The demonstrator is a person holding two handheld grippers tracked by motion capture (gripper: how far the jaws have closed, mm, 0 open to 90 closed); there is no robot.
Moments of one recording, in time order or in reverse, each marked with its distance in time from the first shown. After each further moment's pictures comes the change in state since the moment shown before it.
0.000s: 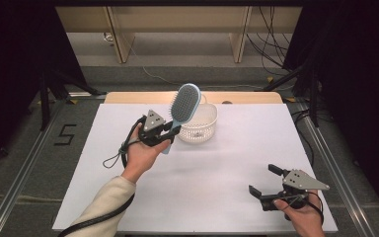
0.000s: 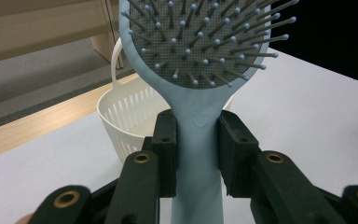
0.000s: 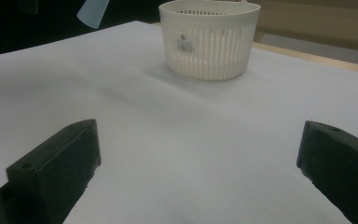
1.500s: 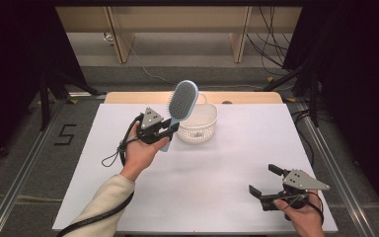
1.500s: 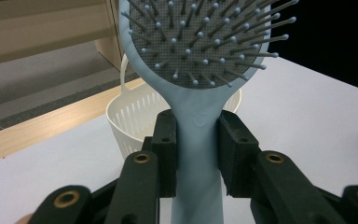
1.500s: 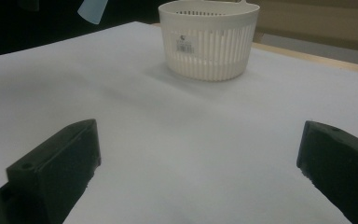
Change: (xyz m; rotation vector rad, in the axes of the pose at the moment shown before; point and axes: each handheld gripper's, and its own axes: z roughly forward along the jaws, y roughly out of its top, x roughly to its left) left arm 0.005 0.005 -0.001 -0.022 0.014 -0.014; right arm 0.000 0.000 0.000 -0.005 -0.001 0.005
